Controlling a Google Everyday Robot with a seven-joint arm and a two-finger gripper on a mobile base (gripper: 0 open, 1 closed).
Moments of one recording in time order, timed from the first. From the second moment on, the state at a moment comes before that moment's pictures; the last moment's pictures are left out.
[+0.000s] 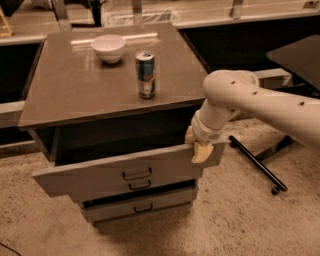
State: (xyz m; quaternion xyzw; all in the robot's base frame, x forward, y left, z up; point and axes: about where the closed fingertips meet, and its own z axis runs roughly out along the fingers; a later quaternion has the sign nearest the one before) arm 0.571 -0.110 0.675 -0.78 0.61 0.05 0.12
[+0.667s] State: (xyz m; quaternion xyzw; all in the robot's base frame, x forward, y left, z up) arm 0.571 -0.110 0.675 -0.78 0.61 0.05 0.12
